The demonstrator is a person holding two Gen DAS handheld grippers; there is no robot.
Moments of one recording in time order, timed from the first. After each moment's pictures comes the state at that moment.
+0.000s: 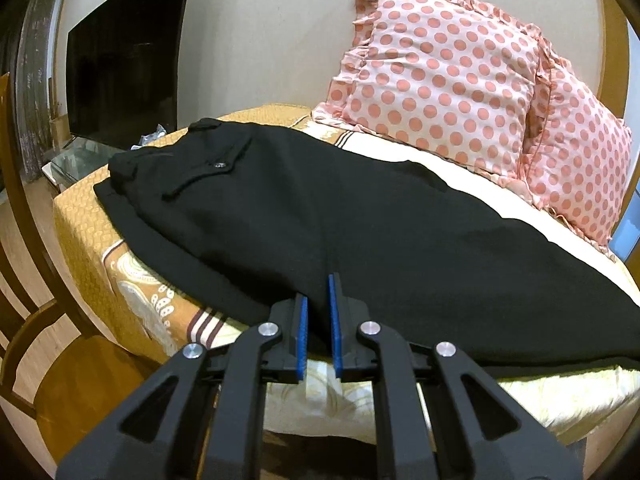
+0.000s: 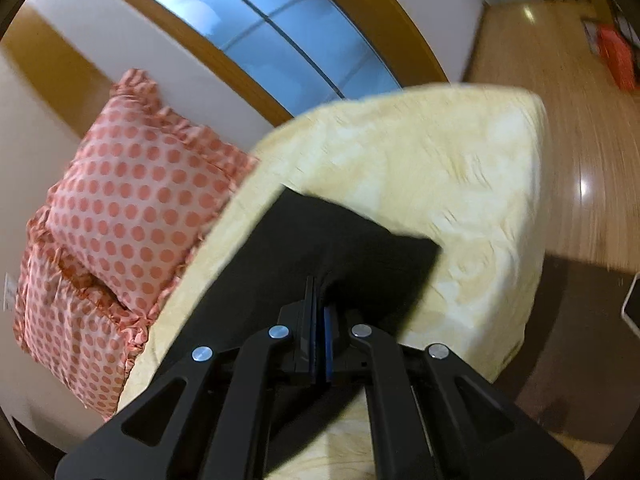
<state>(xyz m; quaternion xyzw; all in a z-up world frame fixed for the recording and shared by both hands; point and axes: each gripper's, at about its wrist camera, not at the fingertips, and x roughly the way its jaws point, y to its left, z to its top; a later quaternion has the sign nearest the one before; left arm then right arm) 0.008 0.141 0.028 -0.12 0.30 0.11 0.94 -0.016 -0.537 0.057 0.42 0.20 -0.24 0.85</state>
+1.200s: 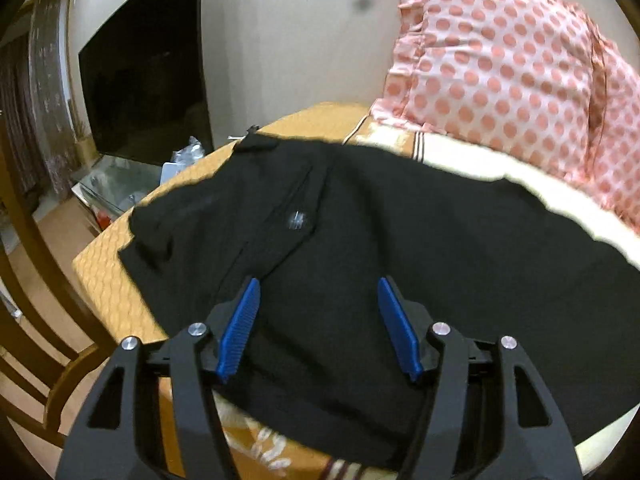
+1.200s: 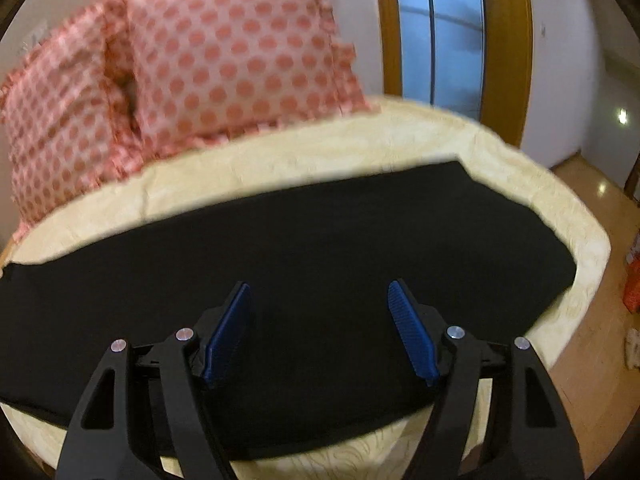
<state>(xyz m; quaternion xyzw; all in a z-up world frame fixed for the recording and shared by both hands) 0.063 0.213 0.024 -0.06 0.32 0.18 0.93 0.066 -0.410 0.072 0.09 0.34 -0.19 0.92</state>
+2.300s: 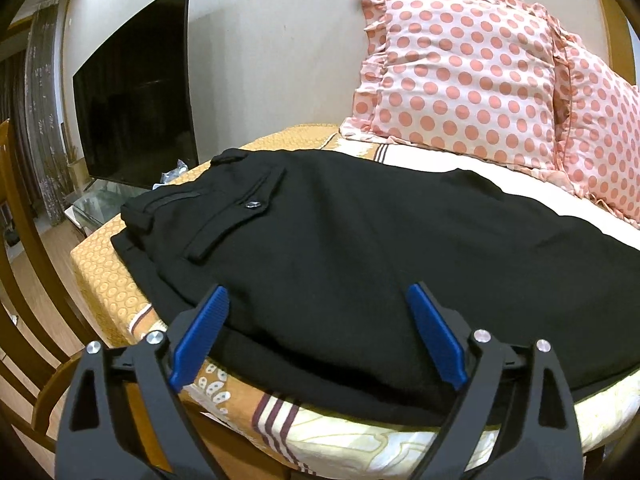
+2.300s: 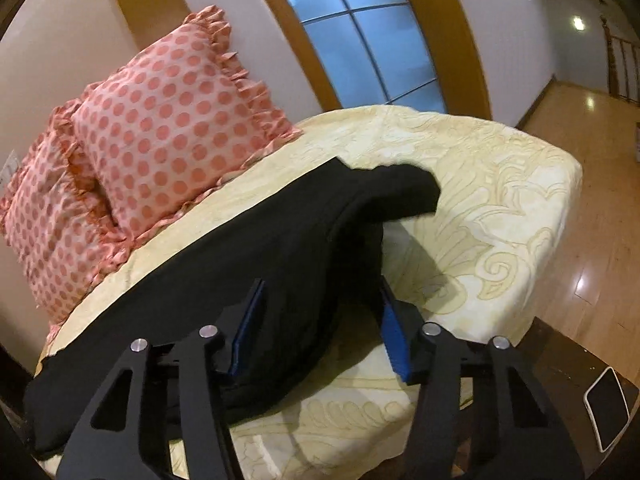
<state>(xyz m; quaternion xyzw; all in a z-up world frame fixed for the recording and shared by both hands) 0.038 0.171 0.020 -0.04 0.28 0.16 0.95 -0.001 -0.505 0.060 0.25 0.23 -0.20 0.92</state>
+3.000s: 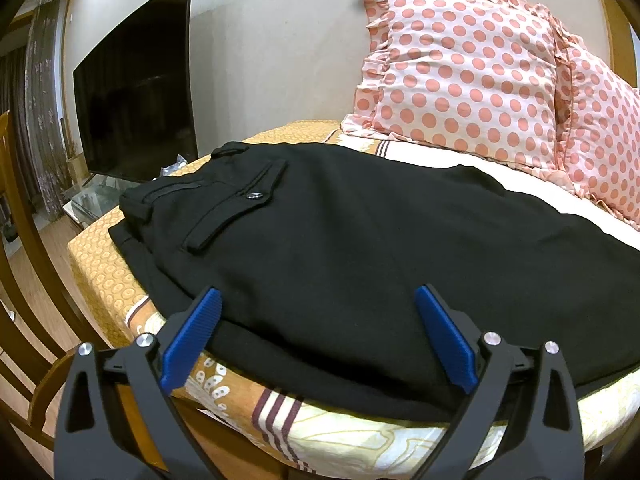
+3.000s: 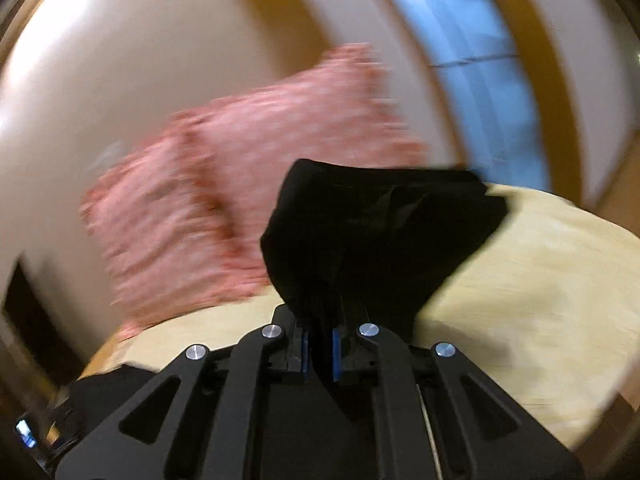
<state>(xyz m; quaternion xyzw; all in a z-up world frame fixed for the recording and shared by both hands) 0.036 0.169 0.016 -0.05 0.28 0.16 0.95 0.056 -0.387 0.165 0.19 0.15 0.00 0.97</state>
